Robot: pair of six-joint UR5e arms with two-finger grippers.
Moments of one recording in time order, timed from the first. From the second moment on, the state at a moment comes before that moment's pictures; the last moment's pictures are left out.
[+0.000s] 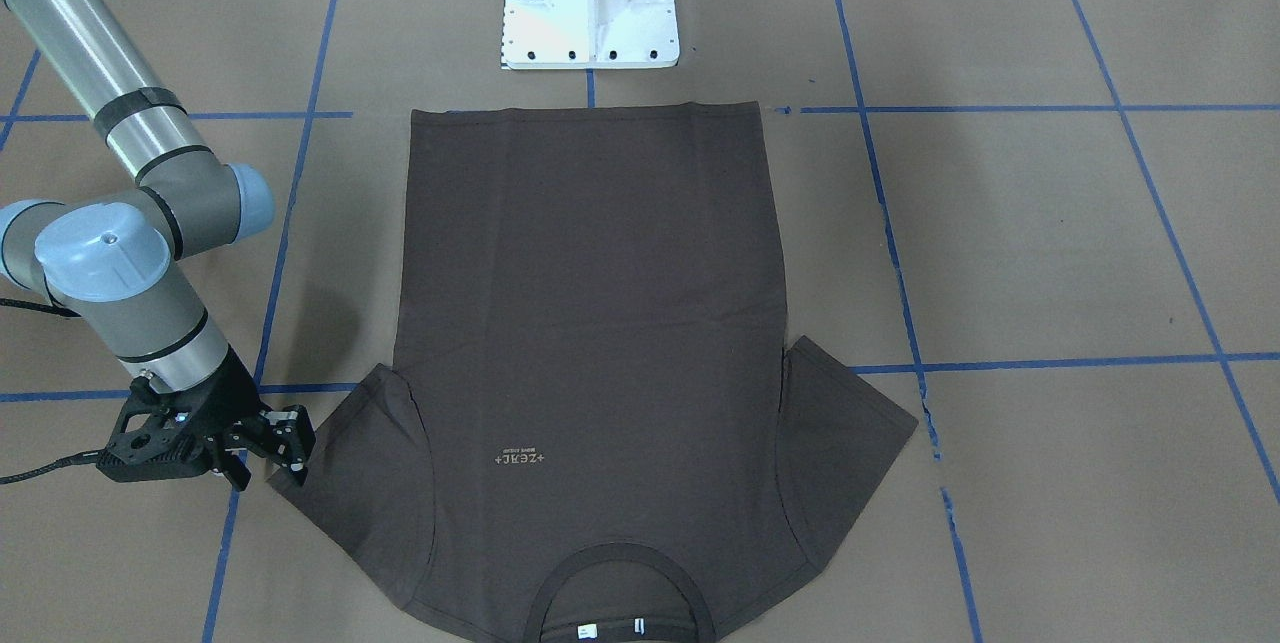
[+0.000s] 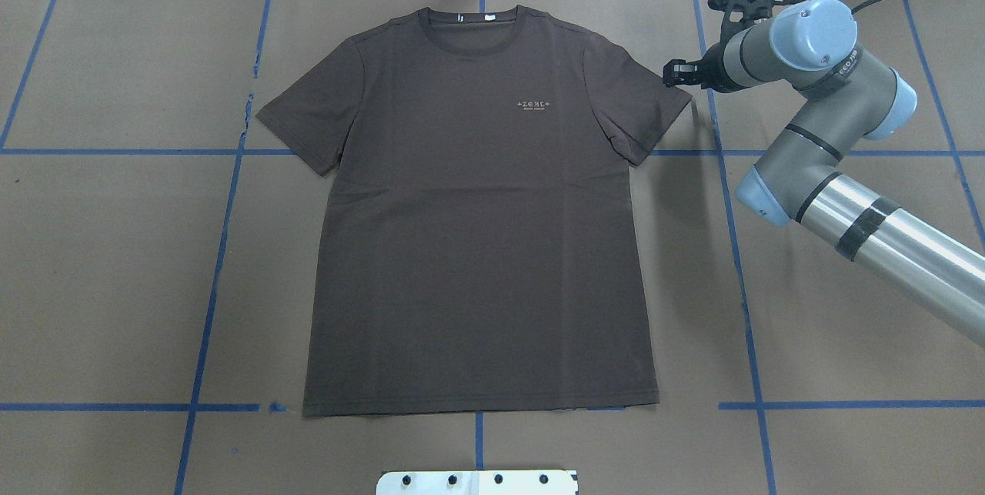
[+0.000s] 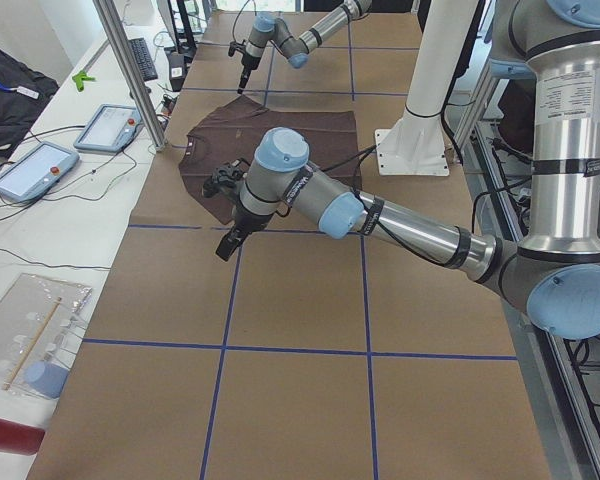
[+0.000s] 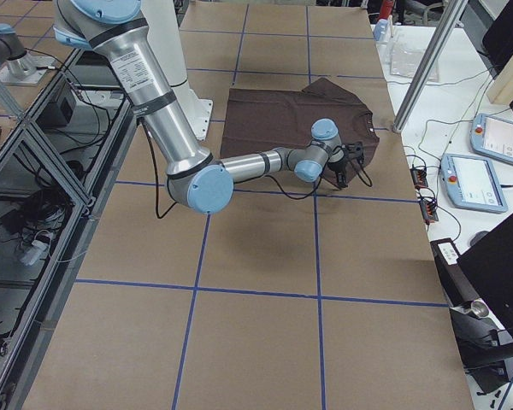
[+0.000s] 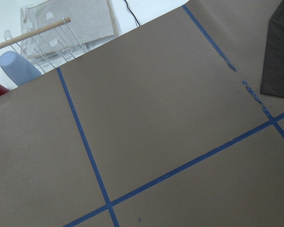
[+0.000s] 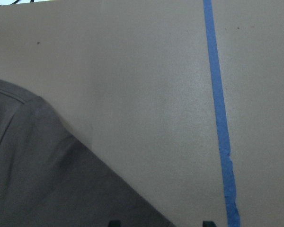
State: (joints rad) left arm -1.51 -1.51 -1.97 -1.86 -2.27 0.00; right arm 0.89 -1.04 1.18 -0.78 1.84 1.03
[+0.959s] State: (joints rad) left arm -1.51 -1.51 -1.96 -1.86 -2.27 0.00; right arm 0.86 -1.04 1.15 -0.78 1.79 1.03
